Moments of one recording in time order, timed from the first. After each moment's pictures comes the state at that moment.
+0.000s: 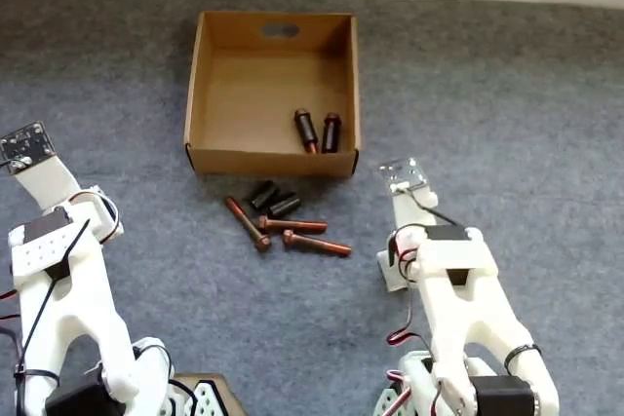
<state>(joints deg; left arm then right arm) -34.5 -28.1 56.3 42.2 5.5 -7.3 -23.5 63.9 46.8 16.8</state>
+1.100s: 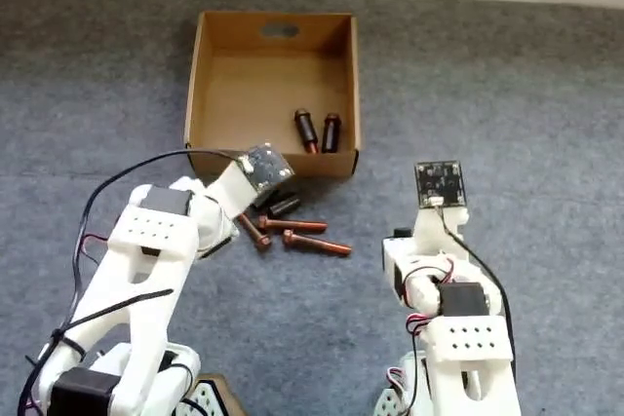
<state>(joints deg) 3.3 -27.7 51.0 57.6 -44.4 -7.6 -65.0 76.6 49.0 2.2</state>
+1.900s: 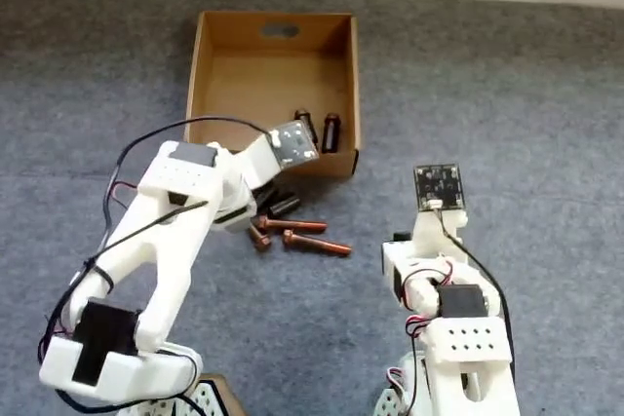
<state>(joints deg) 7.0 -6.5 33.2 58.0 -51.4 -7.6 -65.3 78.0 48.7 2.2</state>
